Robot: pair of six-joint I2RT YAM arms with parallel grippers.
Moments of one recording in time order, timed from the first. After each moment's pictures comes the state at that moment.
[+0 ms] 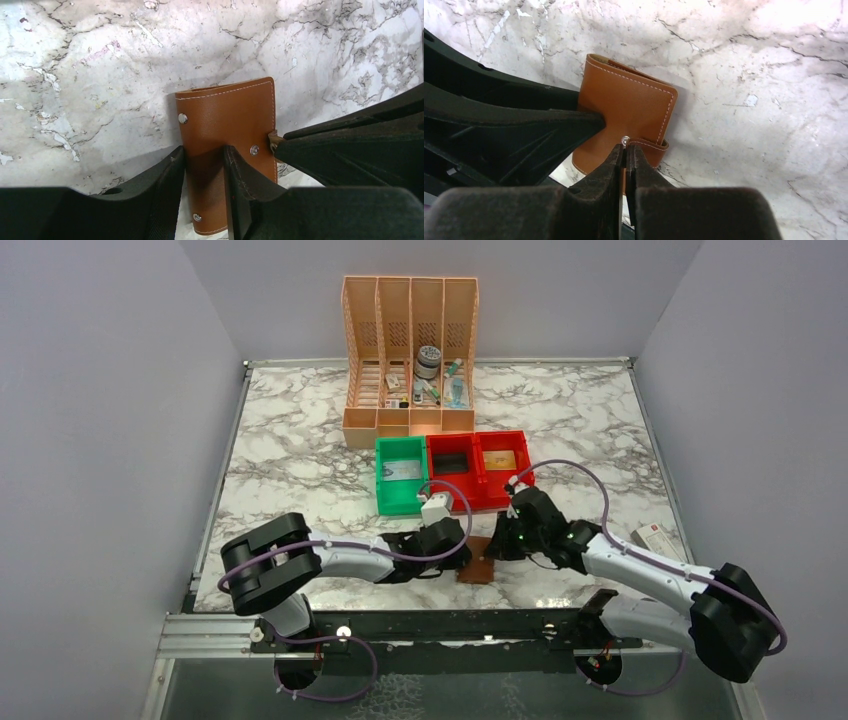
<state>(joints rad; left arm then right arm) -1.15 1.59 0.65 0.14 -0.28 -1.06 0.73 1.10 0.48 -0.24 -0.12 0.65</state>
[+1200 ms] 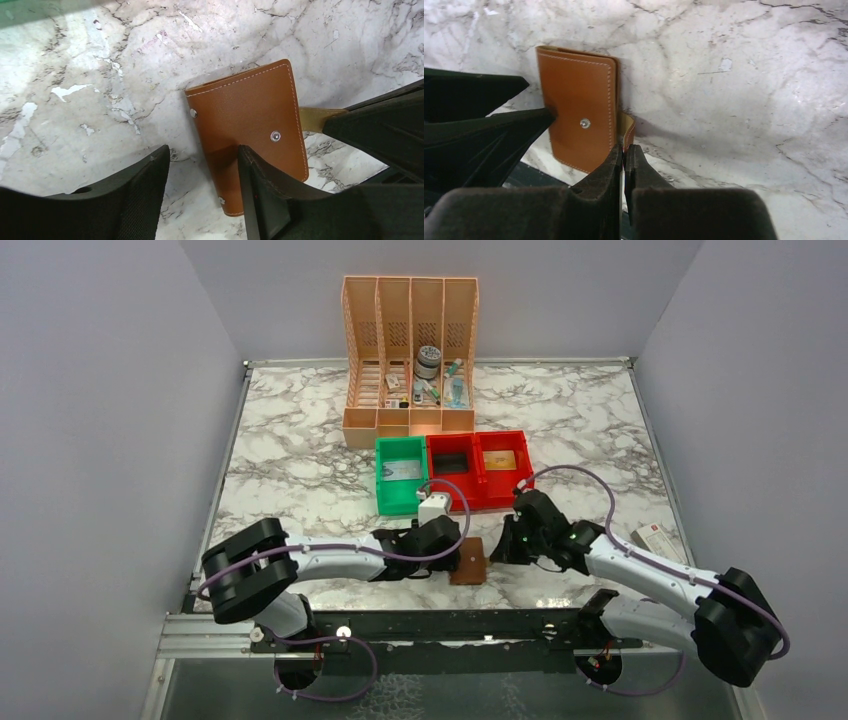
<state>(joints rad) -1.15 1.51 0.69 -0.06 -0.30 -0.91 0.72 1.08 0.48 -0.36 -0.08 0.75</state>
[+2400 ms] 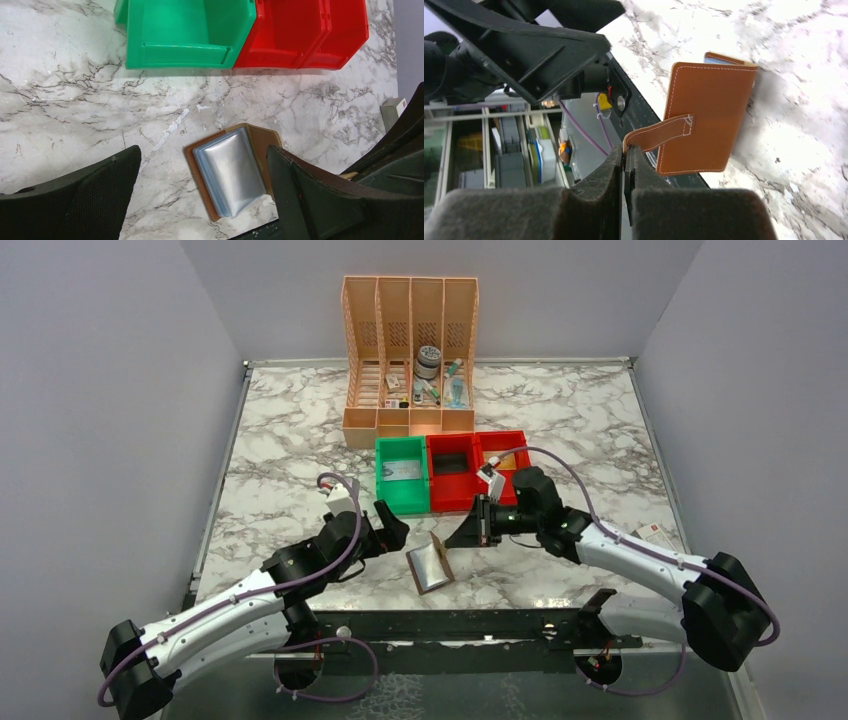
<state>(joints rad) -0.93 0.68 0.44 -0.35 -0.39 -0.92 0.71 1.18 0.58 0.09 -0.65 0.85</state>
